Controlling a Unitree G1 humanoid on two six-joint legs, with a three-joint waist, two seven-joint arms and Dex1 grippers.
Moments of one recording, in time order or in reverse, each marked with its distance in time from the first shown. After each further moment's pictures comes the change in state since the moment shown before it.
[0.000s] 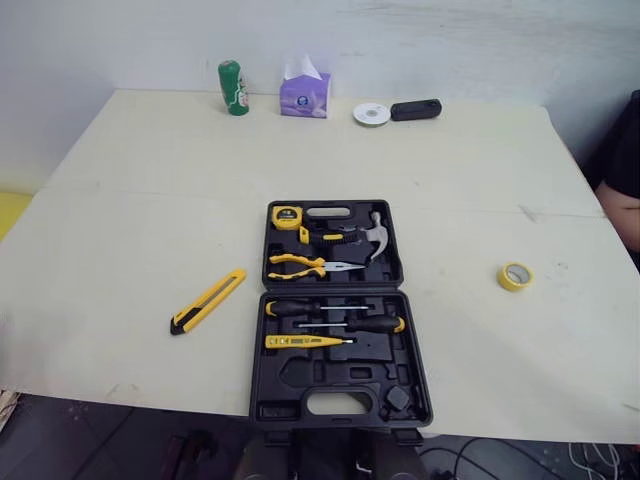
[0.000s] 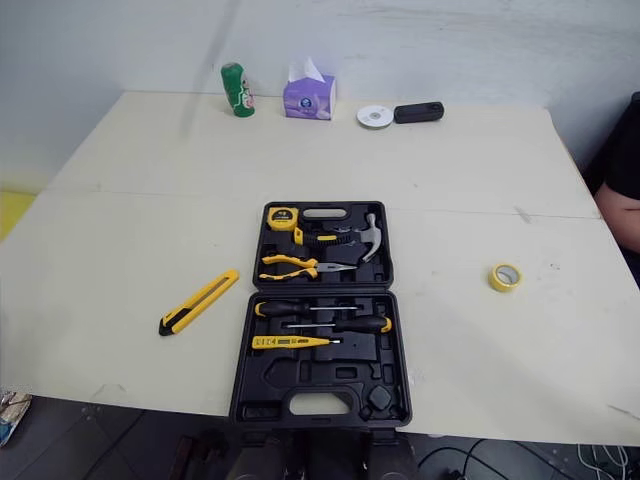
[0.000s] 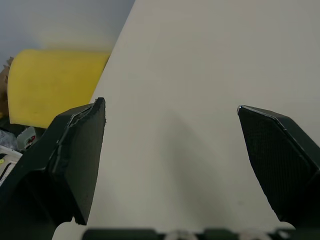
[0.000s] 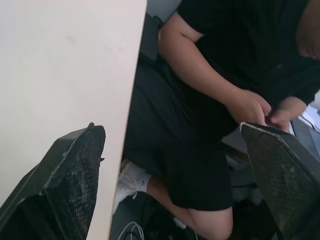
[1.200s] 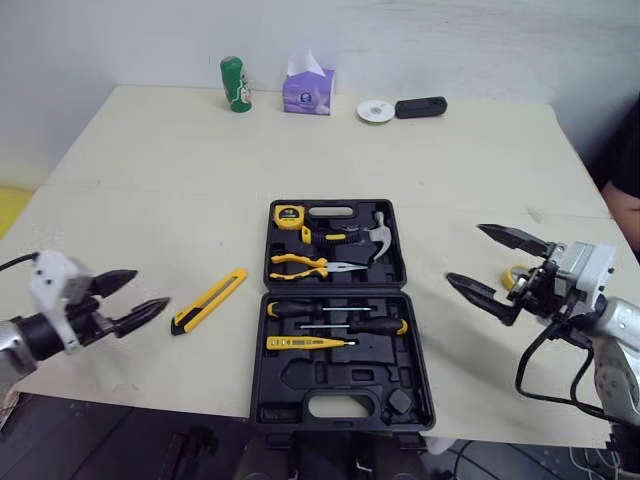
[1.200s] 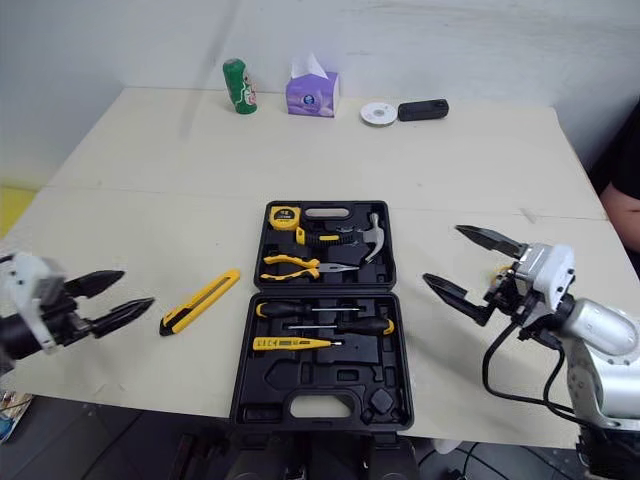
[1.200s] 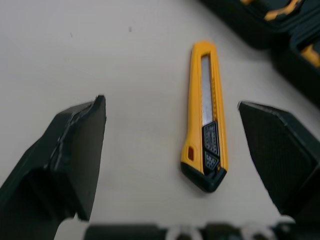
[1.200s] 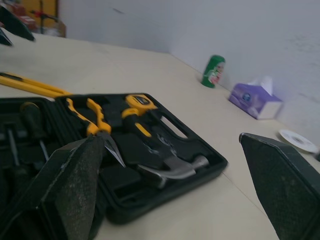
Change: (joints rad) left arm 0.140 -0.102 -0.265 -1.219 -0.258 0.831 -0.091; right arm -0.509 0.201 0.675 -1.052 0.257 0.539 0.190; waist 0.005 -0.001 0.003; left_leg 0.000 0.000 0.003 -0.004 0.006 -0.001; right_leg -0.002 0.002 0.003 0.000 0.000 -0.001
